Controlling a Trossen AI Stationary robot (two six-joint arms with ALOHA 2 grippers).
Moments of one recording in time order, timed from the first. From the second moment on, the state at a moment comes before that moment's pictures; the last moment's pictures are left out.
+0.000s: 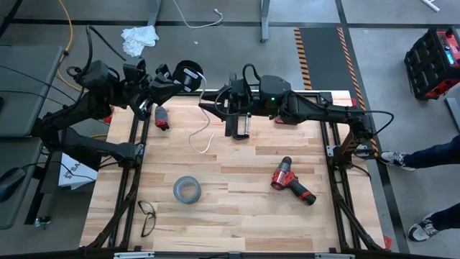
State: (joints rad) left arm 0.20 1.04 1.42 -0.03 0.20 -0.46; right arm -0.06 1.76 1.87 0.00 -0.04 0.05
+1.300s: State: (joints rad) left arm 0.20 1.05 1.42 -0.03 0.20 -0.46; right arm -0.07 1.77 1.87 -0.02 0.00 0.02
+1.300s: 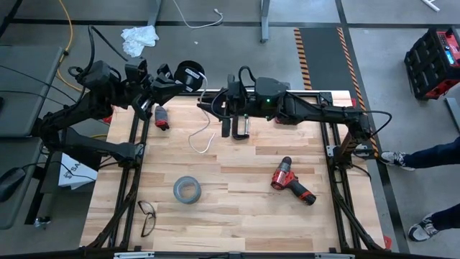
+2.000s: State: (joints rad) left arm 0.20 1.04 1.42 -0.04 0.17 -0.45; right arm -0.06 1.75 1.87 -0.03 0.01 0.02
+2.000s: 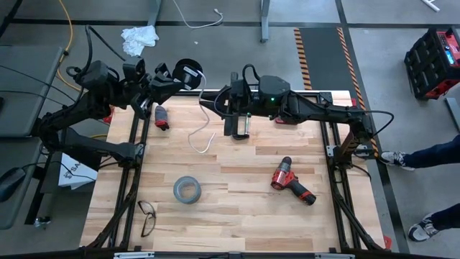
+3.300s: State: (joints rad) left arm 0.18 1.09 1.42 0.05 0.10 -0.75; right arm 0.01 1.77 1.87 0.04 -0.01 -0.01
